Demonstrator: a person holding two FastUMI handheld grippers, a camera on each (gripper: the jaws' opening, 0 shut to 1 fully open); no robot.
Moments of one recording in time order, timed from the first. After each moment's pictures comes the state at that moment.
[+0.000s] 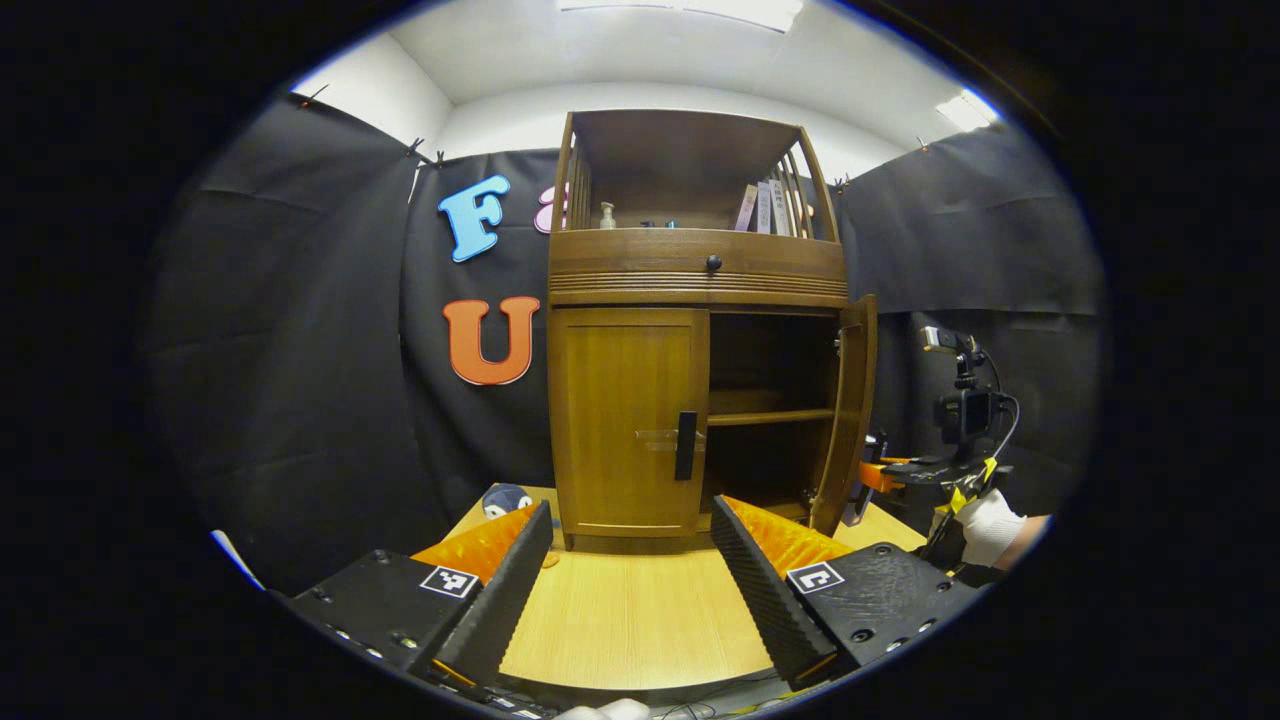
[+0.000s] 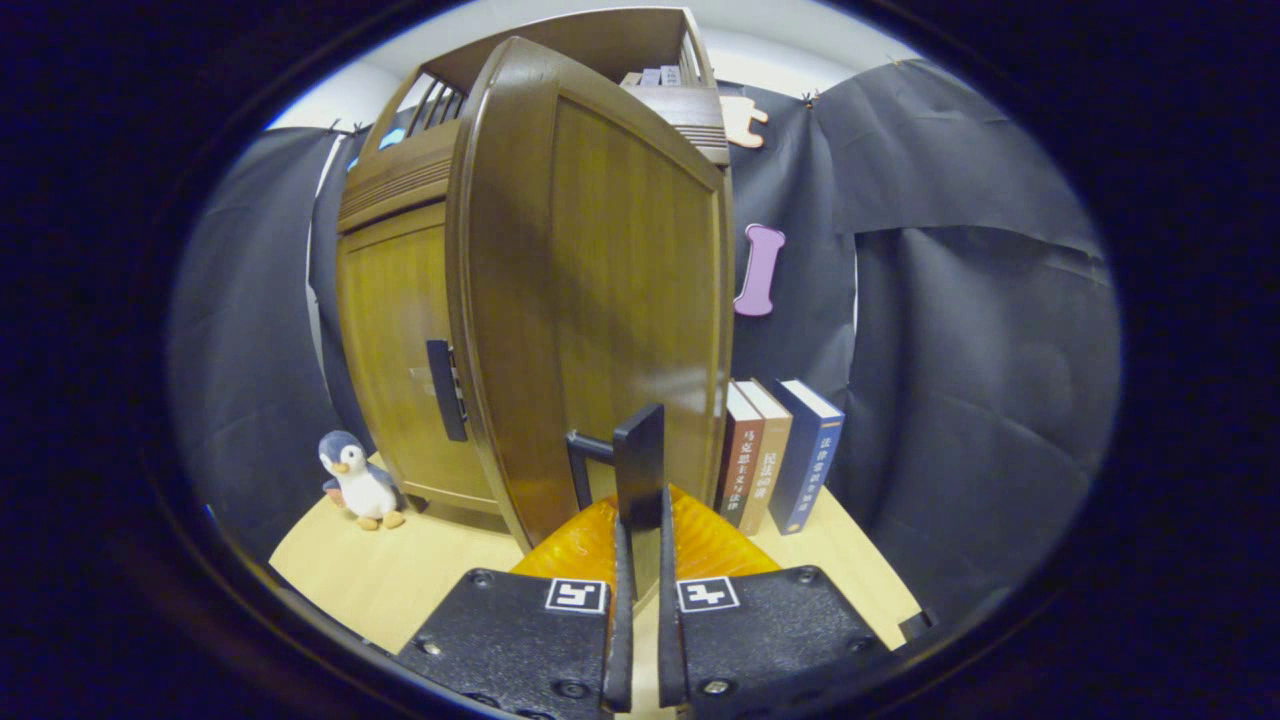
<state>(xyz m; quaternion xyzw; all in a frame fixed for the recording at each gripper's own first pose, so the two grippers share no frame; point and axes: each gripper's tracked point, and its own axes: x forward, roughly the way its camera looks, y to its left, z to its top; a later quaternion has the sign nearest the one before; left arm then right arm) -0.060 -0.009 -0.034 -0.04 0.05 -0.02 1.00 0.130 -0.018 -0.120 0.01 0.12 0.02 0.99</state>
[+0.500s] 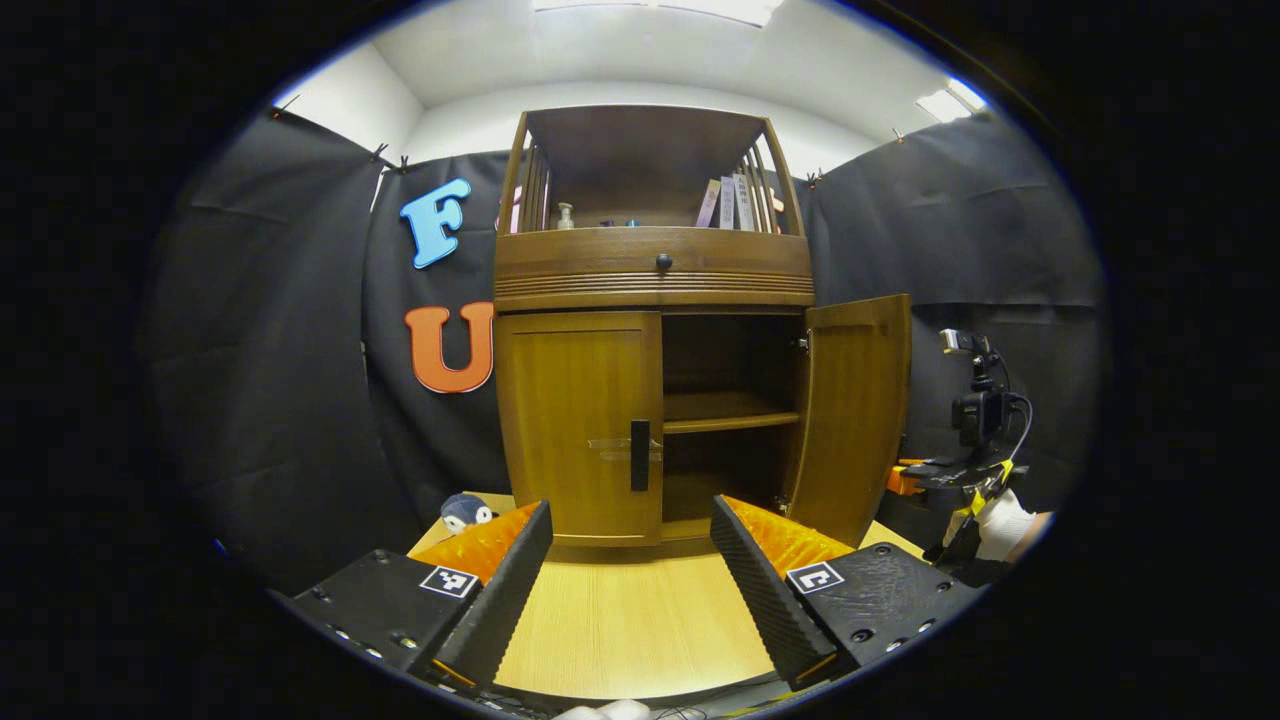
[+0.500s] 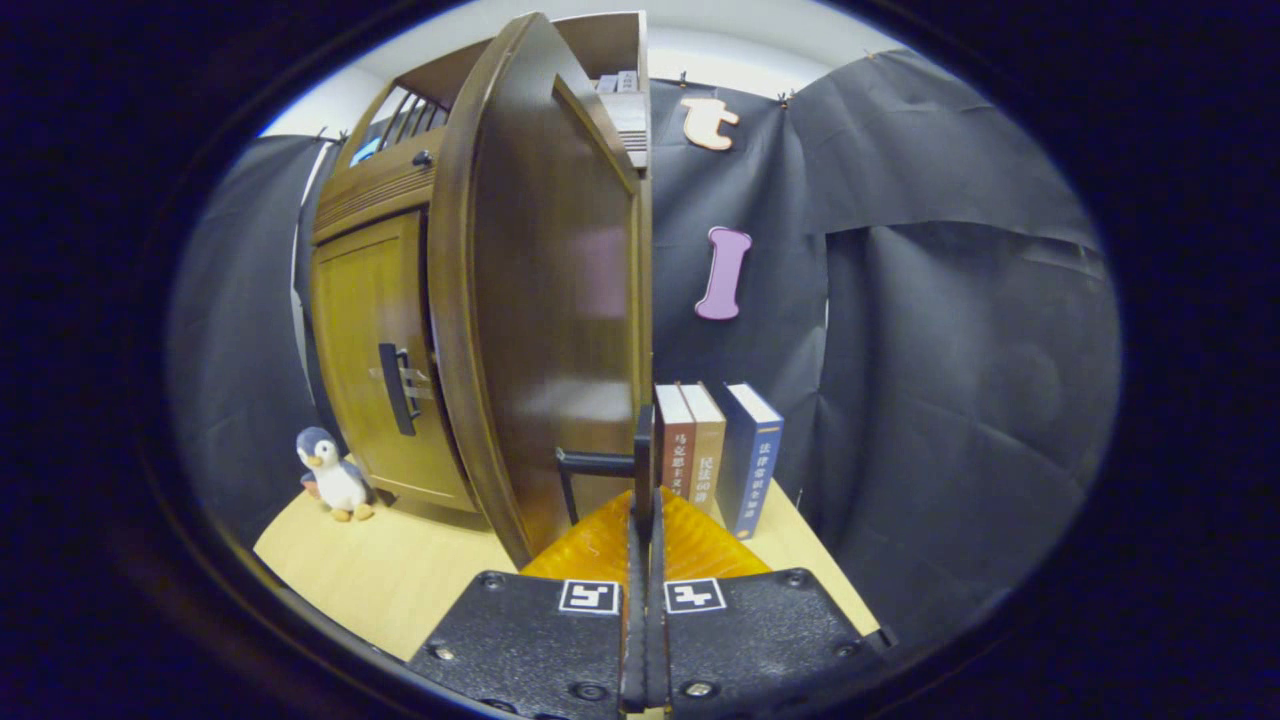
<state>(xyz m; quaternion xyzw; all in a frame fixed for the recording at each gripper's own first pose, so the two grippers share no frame) -0.037 -0.067 -0.024 -0.03 0.05 -0.05 1.00 0.130 -0.101 -0.119 0.02 0.11 0.01 0.99</state>
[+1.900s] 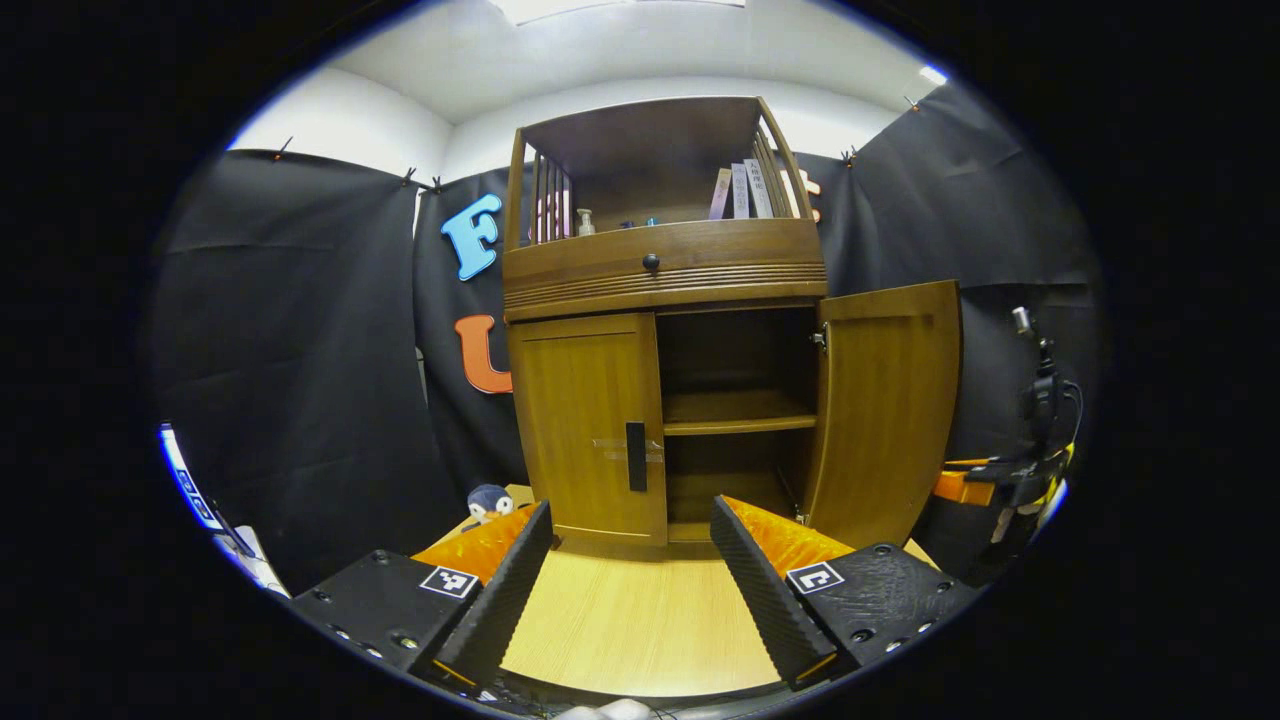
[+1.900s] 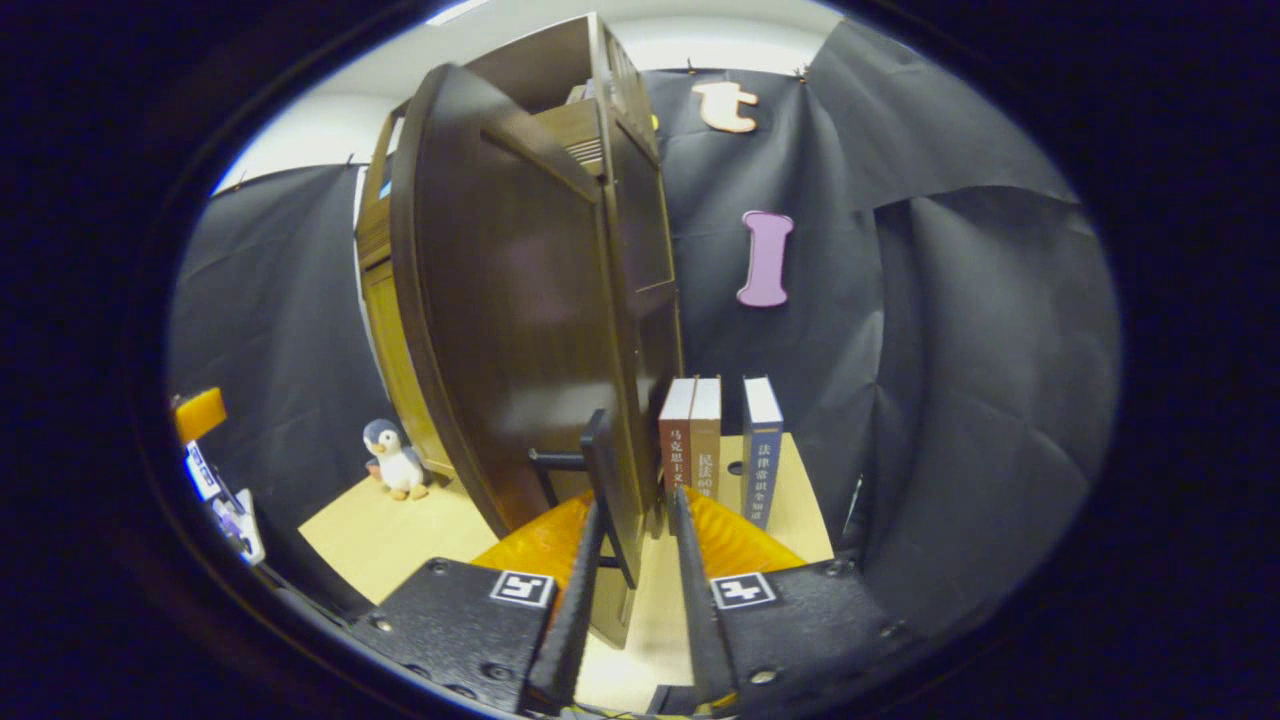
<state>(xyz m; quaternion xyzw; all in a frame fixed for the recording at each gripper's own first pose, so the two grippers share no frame) -0.022 -0.138 -0.020 -0.01 0.06 0.07 1.00 0.116 -0.179 -0.100 0.03 0.13 0.13 0.98</state>
